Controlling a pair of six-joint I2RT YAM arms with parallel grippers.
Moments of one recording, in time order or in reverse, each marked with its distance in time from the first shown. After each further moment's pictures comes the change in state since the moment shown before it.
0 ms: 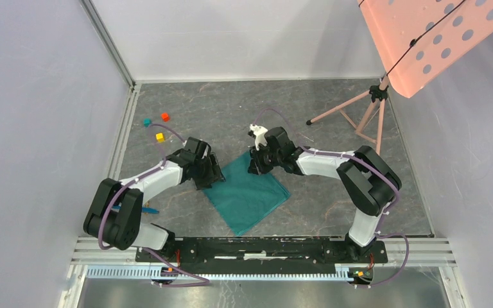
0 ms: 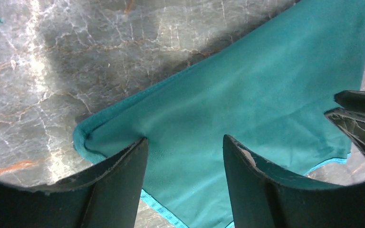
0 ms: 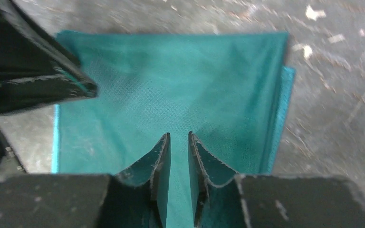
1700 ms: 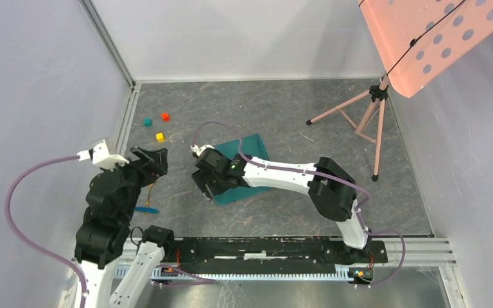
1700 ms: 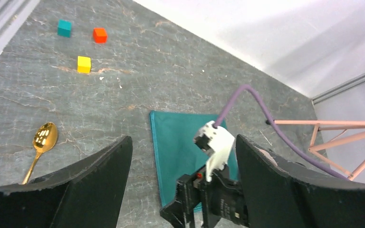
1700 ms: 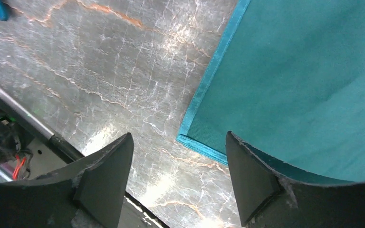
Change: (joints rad) left arm 0.163 -0.910 0.315 -0.383 -0.355 0.140; right arm 0.435 0.223 0.587 -0.608 0.424 0.235
